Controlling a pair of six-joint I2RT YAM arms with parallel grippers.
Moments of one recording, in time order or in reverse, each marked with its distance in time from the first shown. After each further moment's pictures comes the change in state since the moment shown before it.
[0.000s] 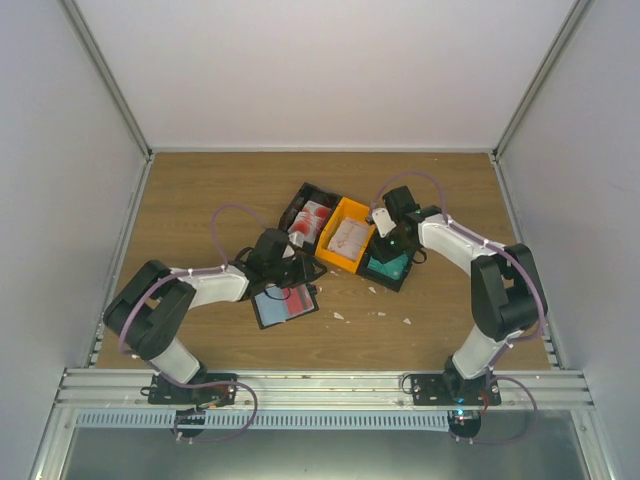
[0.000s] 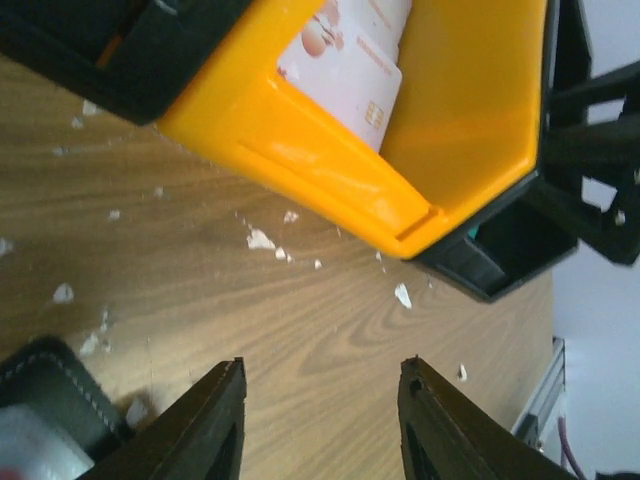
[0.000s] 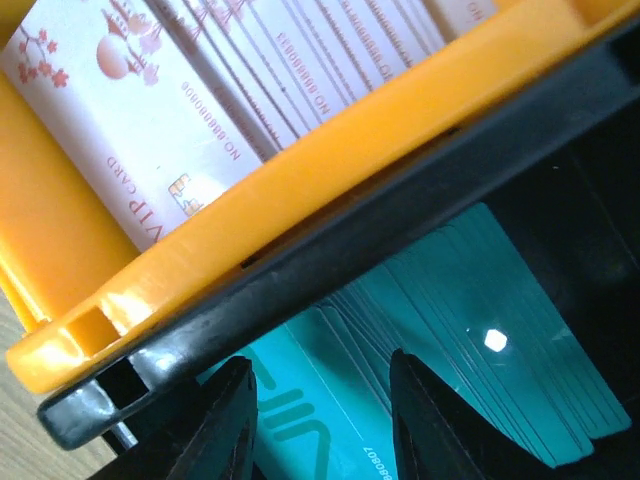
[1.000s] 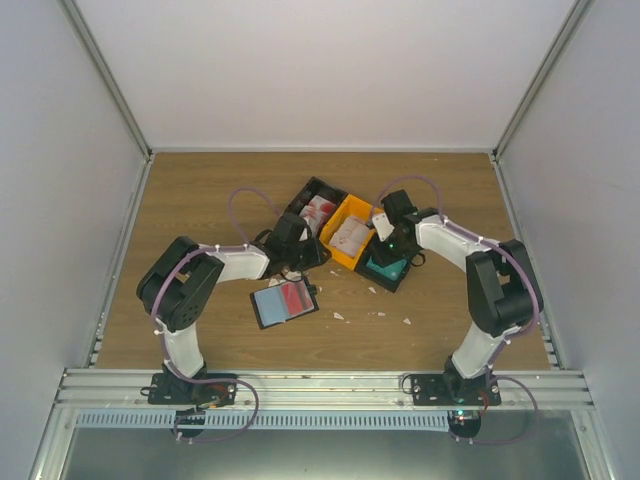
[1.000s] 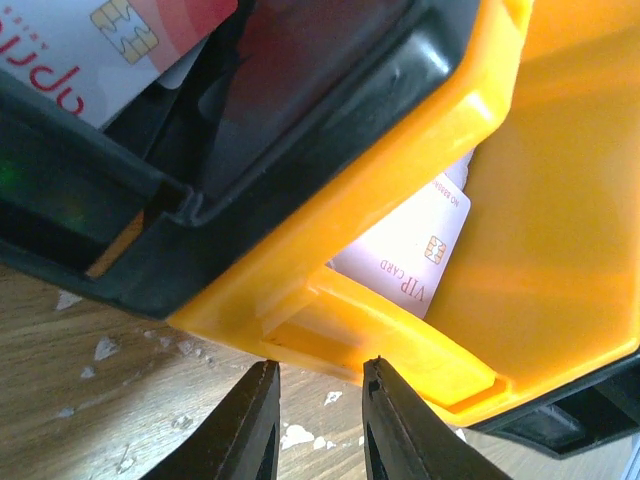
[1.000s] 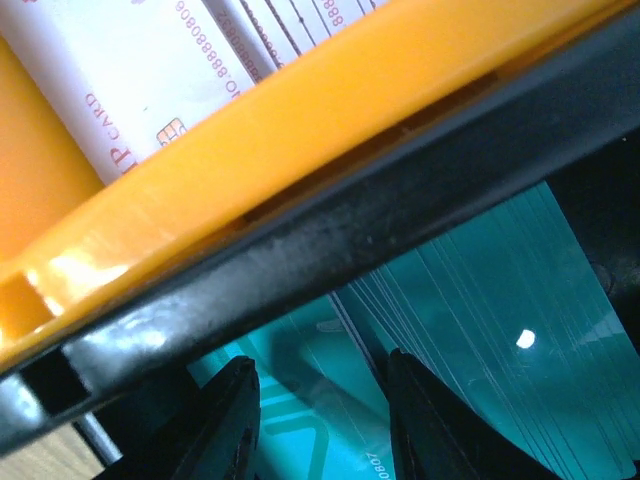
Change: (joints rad) left arm -0.005 0.248 0.251 -0.053 -0.134 0.032; right arm 0.004 0.047 -0.005 -0.007 -0.008 0.024
